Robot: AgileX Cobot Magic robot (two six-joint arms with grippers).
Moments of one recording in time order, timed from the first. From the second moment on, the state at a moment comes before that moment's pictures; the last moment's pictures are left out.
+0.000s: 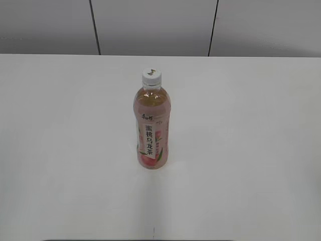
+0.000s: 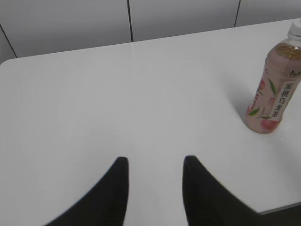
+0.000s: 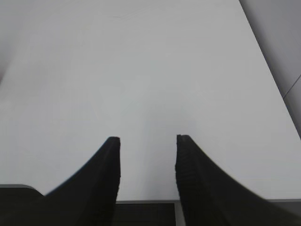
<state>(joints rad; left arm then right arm) -0.04 -0.01 -0.56 -0.12 1.03 0.07 -0.01 -0.01 -0.51 0.04 1.10 -0.14</state>
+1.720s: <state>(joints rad) -0.04 0.04 -0.40 -0.27 0.47 0.14 -0.01 -0.01 -0.51 0.04 1.10 -0.13</state>
